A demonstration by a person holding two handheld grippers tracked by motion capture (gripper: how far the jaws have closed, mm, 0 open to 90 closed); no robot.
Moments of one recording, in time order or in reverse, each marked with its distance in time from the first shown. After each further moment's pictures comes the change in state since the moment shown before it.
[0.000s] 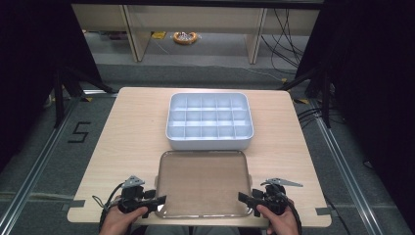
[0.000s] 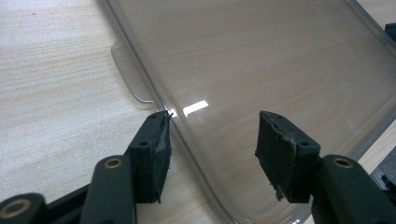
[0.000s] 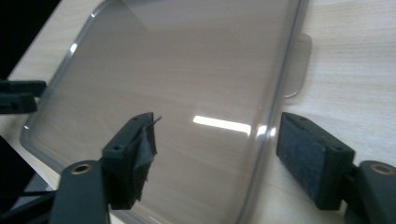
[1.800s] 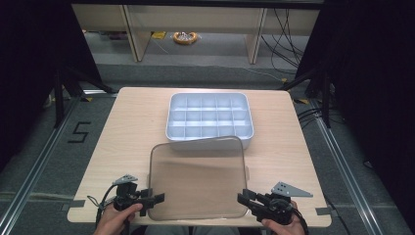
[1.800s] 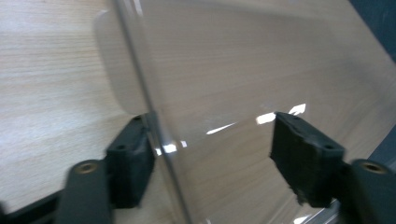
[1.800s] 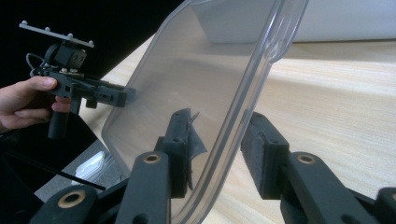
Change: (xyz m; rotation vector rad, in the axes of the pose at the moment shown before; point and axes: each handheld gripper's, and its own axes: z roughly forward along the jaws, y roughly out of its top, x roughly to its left) left arm 0.019 -0.001 -0.004 -0.066 -0.117 -0.169; right arm 0.031 -0.005 -0.035 -0.174 0.225 -0.196
